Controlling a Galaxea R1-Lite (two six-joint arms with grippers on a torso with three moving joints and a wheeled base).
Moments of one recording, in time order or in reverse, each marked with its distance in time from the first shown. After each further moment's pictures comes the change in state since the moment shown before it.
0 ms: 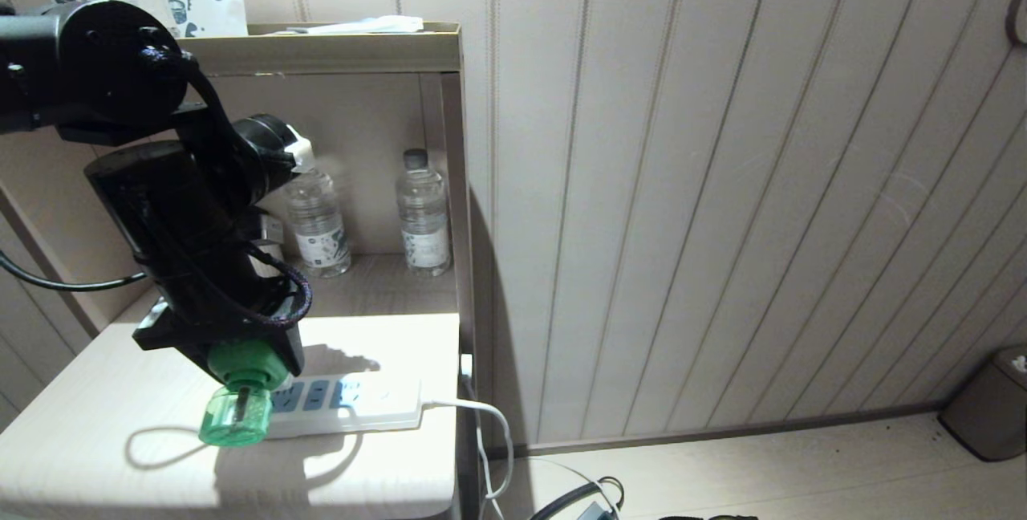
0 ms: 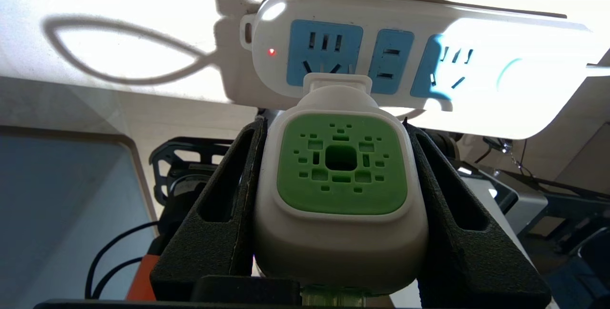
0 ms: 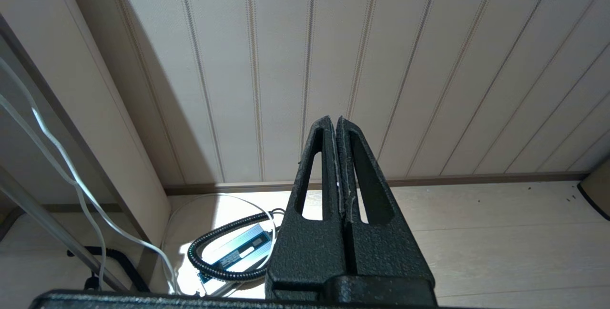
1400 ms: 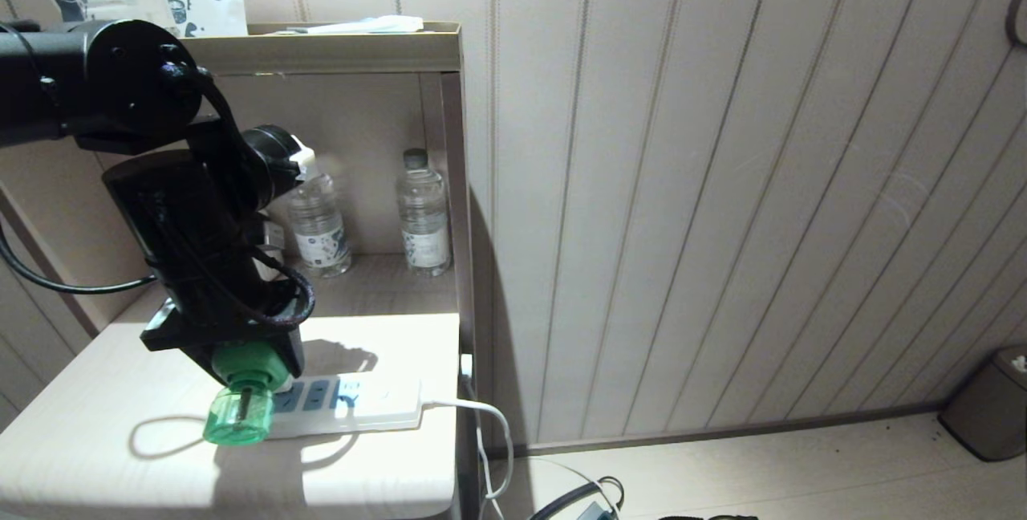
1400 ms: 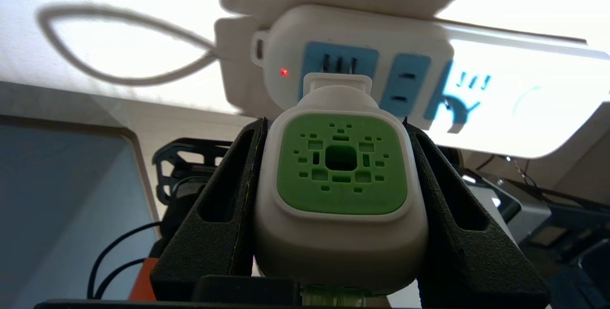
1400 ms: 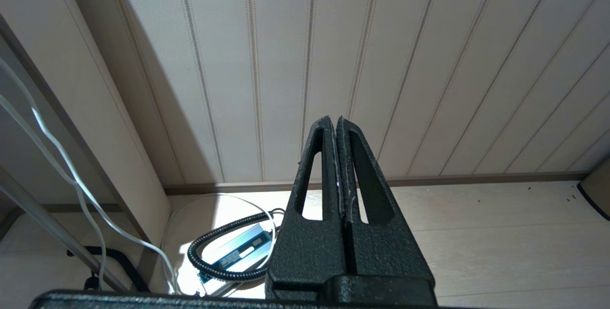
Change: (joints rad) left arm 0.023 0.029 0.005 -0.009 0.007 0.003; right arm 0.000 0.000 0.000 0.000 0.000 0.000
